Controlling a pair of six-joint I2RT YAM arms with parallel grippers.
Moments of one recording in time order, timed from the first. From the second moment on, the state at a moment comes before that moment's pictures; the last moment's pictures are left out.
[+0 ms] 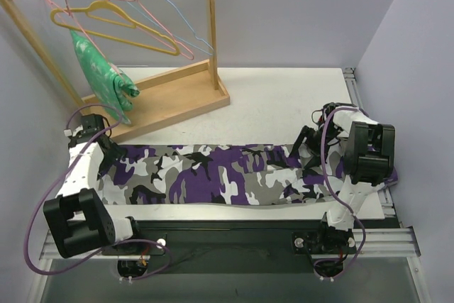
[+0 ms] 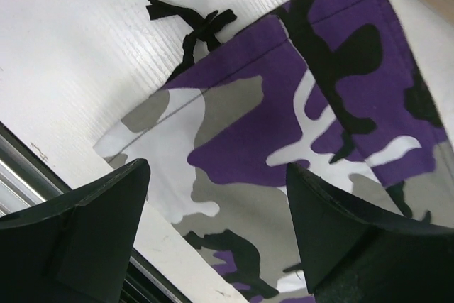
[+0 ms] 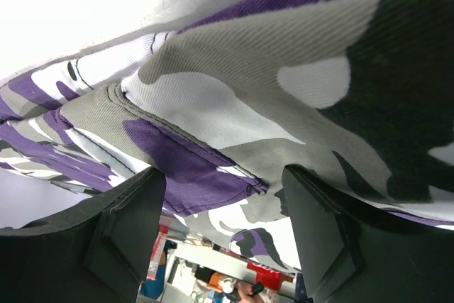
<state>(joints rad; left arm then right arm) 0.26 1.26 0.90 -0.82 -0.35 -0.63 -0.11 1.91 1.20 -0.97 -0.37 0.40</state>
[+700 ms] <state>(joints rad) 0.35 1.61 0.94 -0.45 -0.25 -0.31 -0.12 1.83 1.20 -0.98 -0.33 0.40</state>
